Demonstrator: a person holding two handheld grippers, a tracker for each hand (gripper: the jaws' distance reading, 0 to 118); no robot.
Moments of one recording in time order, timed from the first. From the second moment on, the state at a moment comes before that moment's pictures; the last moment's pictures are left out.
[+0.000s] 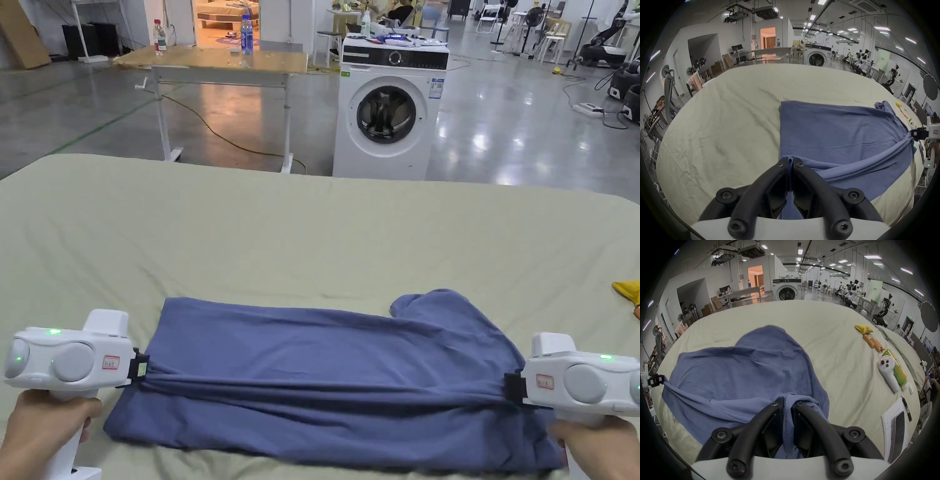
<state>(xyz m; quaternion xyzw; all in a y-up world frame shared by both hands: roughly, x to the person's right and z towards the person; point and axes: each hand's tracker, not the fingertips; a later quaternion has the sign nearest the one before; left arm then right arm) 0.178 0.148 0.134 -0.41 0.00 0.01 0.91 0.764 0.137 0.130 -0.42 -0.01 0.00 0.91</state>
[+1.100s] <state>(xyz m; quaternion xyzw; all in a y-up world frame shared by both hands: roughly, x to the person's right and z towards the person) 0.226 0.227 0.276 -0.12 0.03 -0.03 0.99 0.652 0.240 0.279 -0.06 -0.02 0.01 1.00</state>
